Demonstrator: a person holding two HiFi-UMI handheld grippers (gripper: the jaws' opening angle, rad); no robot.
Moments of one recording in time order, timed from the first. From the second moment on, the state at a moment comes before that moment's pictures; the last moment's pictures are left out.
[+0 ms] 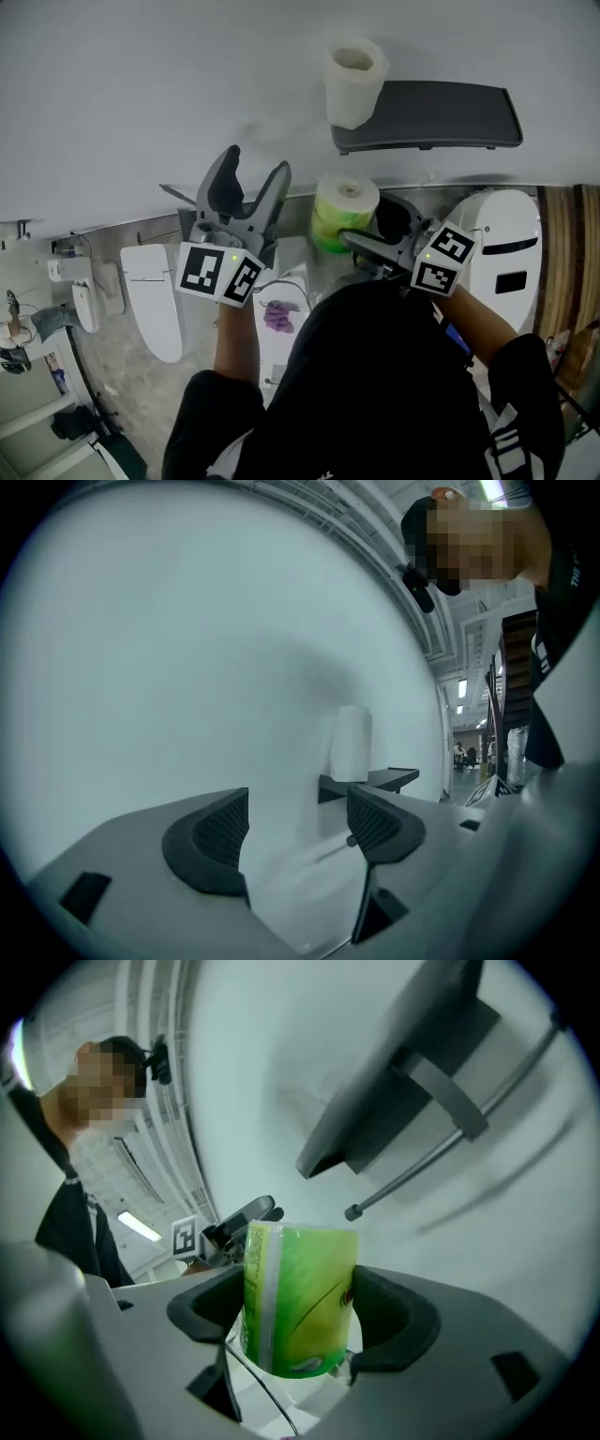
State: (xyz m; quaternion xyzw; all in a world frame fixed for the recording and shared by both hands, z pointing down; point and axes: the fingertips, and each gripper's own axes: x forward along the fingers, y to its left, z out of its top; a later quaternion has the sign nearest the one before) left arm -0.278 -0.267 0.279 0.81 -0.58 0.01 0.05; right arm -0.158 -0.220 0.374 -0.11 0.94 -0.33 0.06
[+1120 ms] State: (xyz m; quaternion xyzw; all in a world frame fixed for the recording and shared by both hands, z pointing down) left arm -0.303 -0.248 0.289 0.79 -0.61 0.05 0.06; right arm -0.186 -0.272 0.375 -0.17 0.76 -0.55 0.31
